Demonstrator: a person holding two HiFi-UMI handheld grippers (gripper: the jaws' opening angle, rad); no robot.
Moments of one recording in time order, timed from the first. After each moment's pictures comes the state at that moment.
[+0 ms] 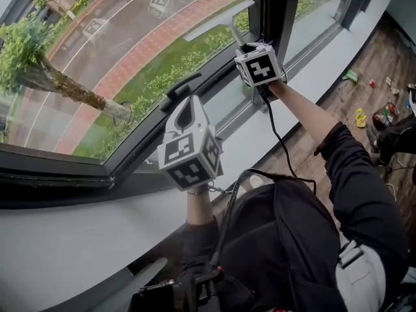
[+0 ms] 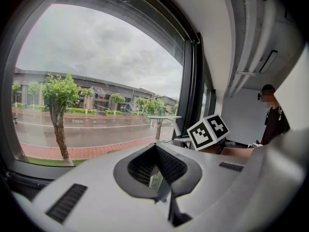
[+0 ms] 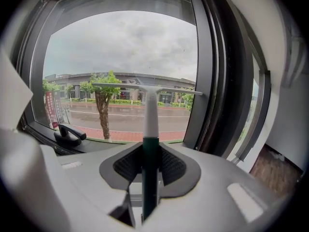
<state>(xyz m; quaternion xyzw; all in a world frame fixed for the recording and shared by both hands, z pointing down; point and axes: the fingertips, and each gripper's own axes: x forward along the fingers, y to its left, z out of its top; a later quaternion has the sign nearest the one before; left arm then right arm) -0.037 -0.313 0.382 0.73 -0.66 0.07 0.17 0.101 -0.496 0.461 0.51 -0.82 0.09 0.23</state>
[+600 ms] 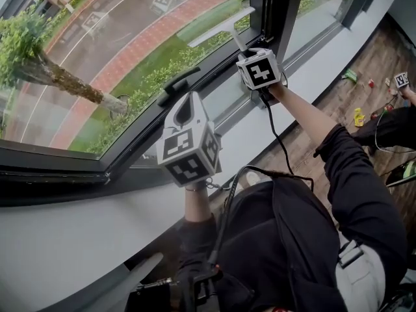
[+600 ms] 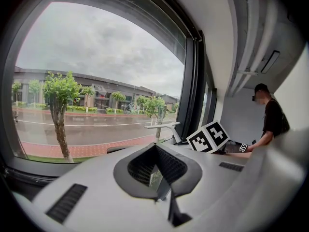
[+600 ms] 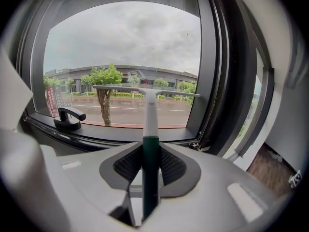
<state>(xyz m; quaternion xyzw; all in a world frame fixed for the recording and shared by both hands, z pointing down) -0.037 -0.317 0.390 0.72 -0.66 0.07 0.18 0.106 -0.488 0.497 0.50 -0.81 0.11 0.27</state>
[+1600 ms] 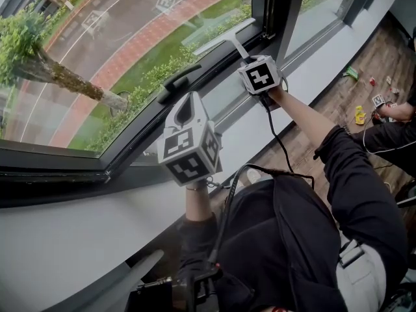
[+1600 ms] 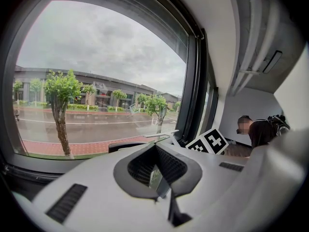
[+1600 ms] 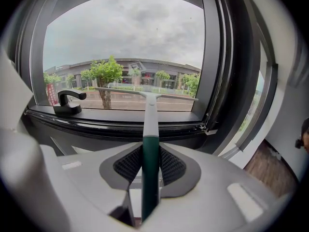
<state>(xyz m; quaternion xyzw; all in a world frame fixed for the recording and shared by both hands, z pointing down) -0.044 -0.316 0.405 0.72 -0.66 0.08 0.19 0.104 -0.475 0.543 0.49 -0.80 0.13 0.31</state>
